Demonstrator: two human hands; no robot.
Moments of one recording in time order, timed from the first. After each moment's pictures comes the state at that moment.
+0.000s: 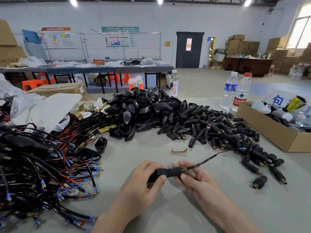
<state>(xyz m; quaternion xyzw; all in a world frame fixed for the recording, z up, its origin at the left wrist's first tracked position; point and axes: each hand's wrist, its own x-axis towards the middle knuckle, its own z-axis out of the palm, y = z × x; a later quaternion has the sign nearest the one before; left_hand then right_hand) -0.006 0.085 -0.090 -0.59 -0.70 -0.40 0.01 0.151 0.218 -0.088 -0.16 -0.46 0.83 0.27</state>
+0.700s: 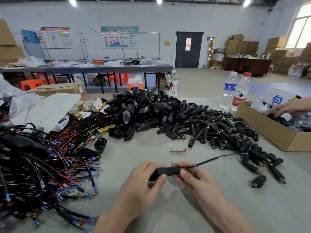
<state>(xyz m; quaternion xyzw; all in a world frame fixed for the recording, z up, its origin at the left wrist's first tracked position) -0.005 0.088 -0.095 -0.58 -0.71 -0.39 0.04 0.145 0.218 -0.091 -0.20 -0.47 0.81 0.31</state>
